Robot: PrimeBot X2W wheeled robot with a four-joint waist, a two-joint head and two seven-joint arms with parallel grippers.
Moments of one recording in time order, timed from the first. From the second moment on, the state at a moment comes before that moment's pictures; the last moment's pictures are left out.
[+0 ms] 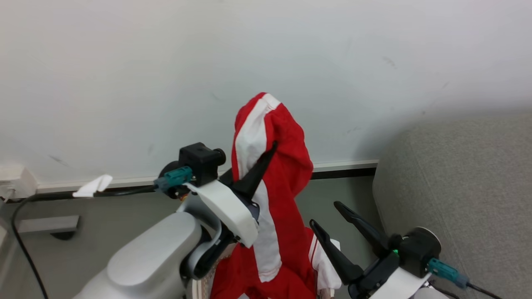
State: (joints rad) left arm -0.75 0.39 -0.95 0.21 -0.83 0.07 -0.19; right arm -0.35 -0.26 0.73 0.19 0.59 0.13 -0.26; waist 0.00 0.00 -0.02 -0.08
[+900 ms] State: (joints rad) left arm -0.75 0.27 -1.06 0.20 -0.81 0.02 -0.15; right arm -0.66 -0.26 1.24 0.44 1.02 0.13 -0.26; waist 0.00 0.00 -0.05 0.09
